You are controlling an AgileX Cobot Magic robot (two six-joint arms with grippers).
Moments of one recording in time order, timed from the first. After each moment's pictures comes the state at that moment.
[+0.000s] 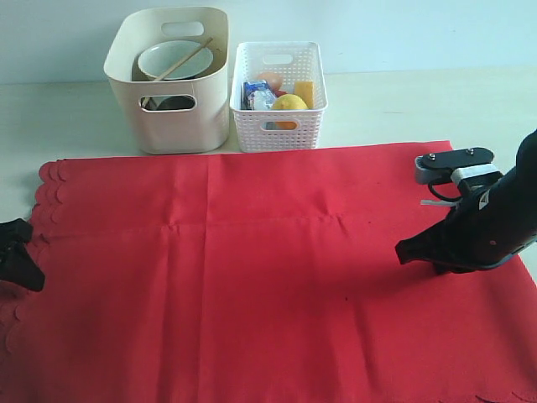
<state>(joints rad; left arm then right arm) 0.19 1.76 -0.72 -0.58 0.72 0.47 0.24 1.73 -0.64 0.08 0.34 0.00</state>
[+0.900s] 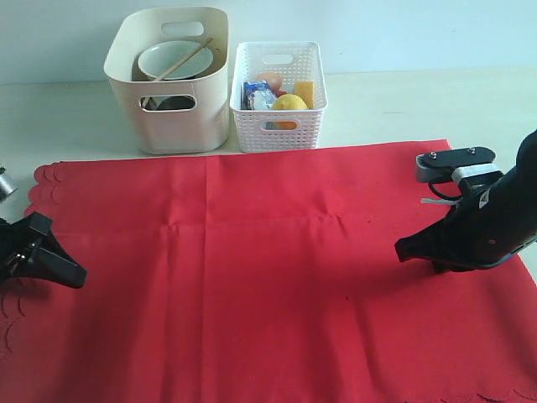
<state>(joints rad) 0.19 1.84 -0.72 -0.88 0.91 0.82 0.24 1.73 -0.64 0.09 0.33 0.00</state>
